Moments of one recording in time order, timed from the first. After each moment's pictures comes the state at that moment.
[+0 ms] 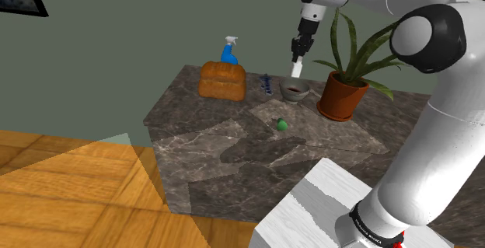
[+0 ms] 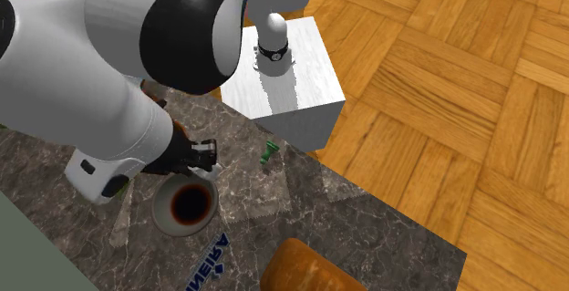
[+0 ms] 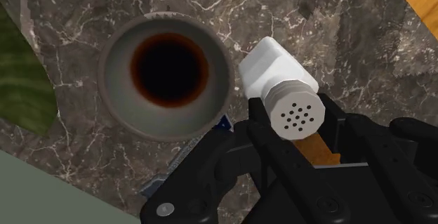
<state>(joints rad) -0.14 0.17 -0.38 -1.55 0.15 1.65 -0.48</state>
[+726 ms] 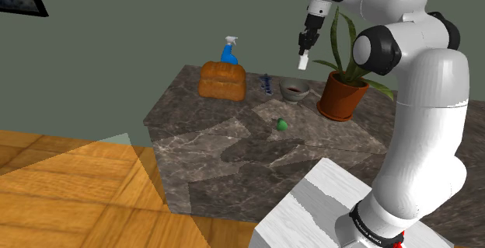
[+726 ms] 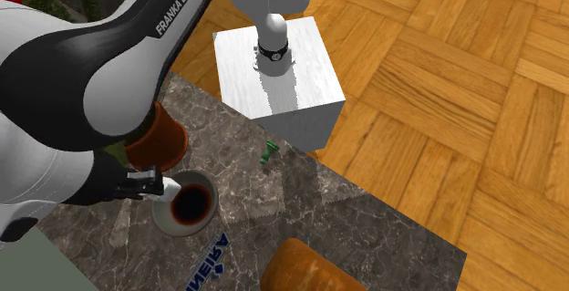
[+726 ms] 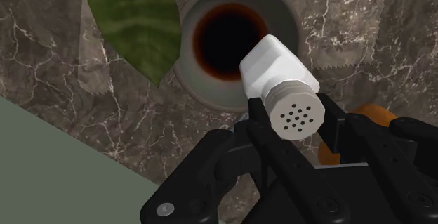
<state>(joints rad) -0.30 0.46 -0.41 -1.12 0.26 1.48 -0.62</state>
